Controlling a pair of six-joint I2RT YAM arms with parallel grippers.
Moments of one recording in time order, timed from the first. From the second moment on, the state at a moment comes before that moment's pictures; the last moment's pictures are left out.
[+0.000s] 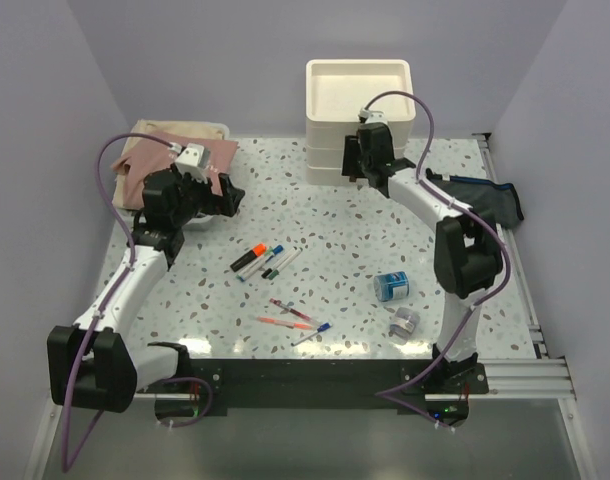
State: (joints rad) left arm -0.10 1.19 0.84 0.09 0.34 -0.10; right arm 0.38 1.96 1.58 -0.21 0.22 0.29
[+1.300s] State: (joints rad) left arm -0.10 1.17 0.80 0.11 0.33 -0.10; right arm 0.37 2.10 1.65 -0.11 0.27 0.24
